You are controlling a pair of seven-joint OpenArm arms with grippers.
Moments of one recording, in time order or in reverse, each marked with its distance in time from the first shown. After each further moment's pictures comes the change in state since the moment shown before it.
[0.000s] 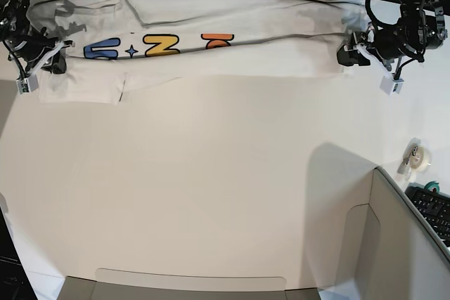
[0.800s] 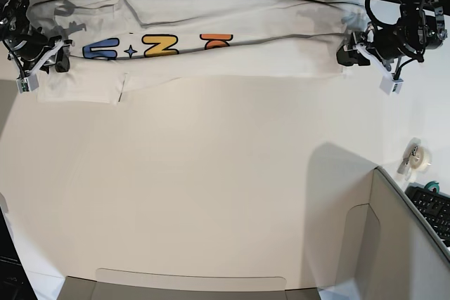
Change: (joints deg) left arm 0.0 0.0 0.0 0.0 0.0 0.0 0.0; right arm -0.2 0.0 0.0 0.0 -0.1 0.0 0.0
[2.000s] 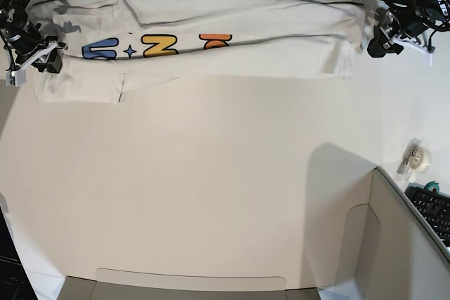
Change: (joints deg) left arm 0.2 7.5 -22.3 -17.5 -7.9 -7.9 -0.7; right arm 1.6 -6.2 9.6 0.0 0.1 0.1 -0.2
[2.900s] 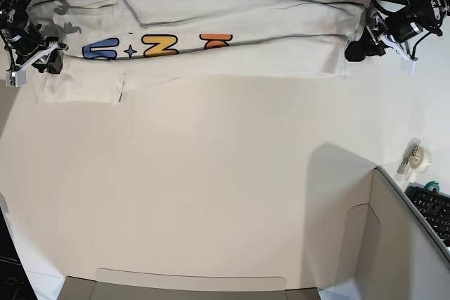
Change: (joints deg) left arm -0.7 -1.0 8.8 -5.3 -6.7 -7.8 2.8; right arm 0.3 -0.3 0.0 0.0 -0.1 0.0 0.0
